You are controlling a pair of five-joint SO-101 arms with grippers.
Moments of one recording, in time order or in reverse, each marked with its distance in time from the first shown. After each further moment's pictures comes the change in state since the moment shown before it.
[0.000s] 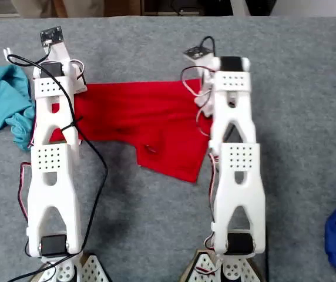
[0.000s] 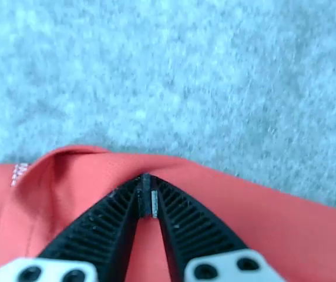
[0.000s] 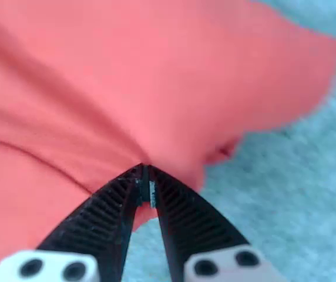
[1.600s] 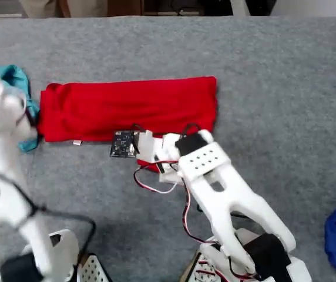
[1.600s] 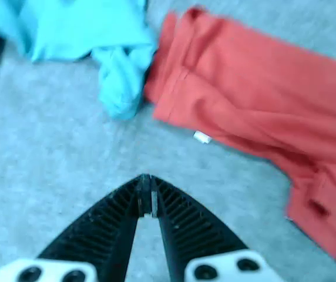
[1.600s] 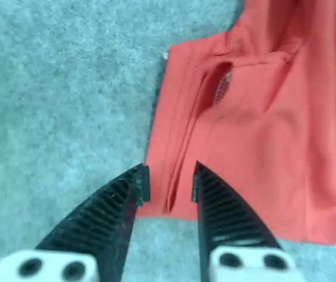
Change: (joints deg) left arm -13.1 -105.3 86.1 18.2 -6.9; right arm -28.8 -89.8 119.1 -40.6 22.3
